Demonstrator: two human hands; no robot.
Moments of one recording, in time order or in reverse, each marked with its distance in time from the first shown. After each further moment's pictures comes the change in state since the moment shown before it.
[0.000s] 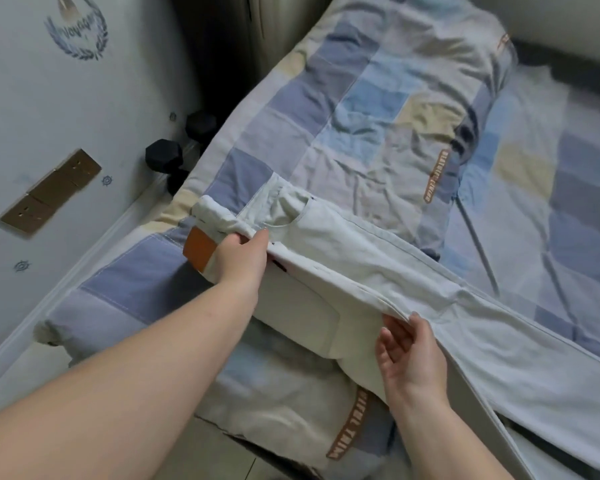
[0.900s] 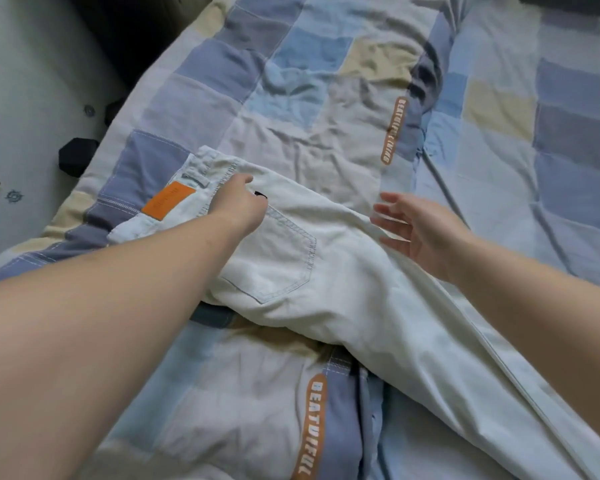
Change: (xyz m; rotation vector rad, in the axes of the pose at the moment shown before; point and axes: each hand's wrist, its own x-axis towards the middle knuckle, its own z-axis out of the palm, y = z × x) left_hand 0.071 0.008 0.152 0.661 -0.267 0.326; right_hand 0.195 -0.114 0.030 -0.592 -0.378 -0.184
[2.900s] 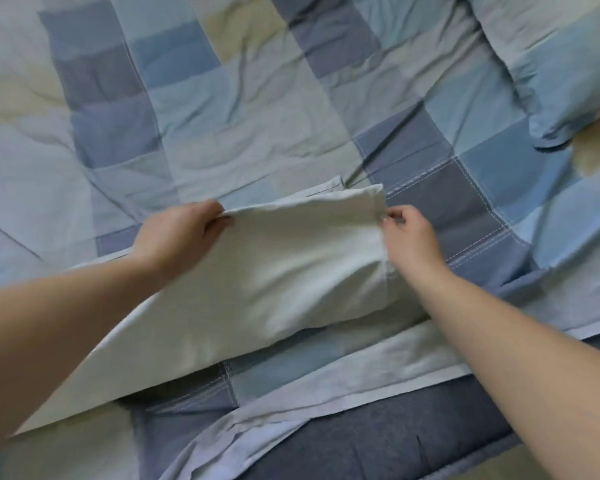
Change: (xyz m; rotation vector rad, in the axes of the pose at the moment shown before) left_hand -0.299 0.264 0.475 0.787 -0.305 1.179; right_hand -0.183 0.239 -0.609 -0.134 0.860 -0.009
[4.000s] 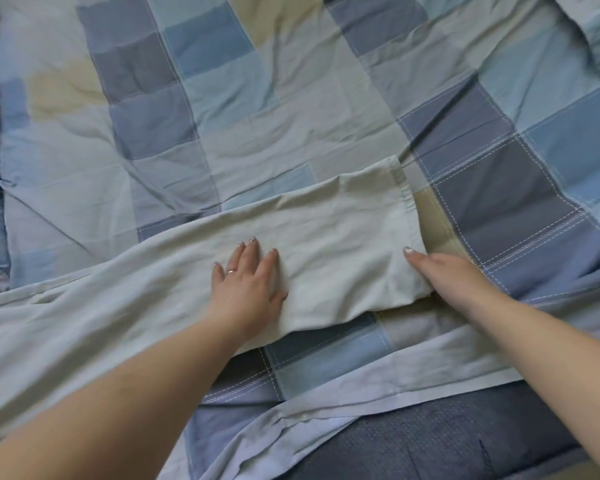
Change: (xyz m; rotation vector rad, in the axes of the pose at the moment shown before) left_hand -0.057 0.006 0.073 0.149 -0.437 -0.198; right_hand -0.026 0.039 0.020 -0.008 -0.348 0.189
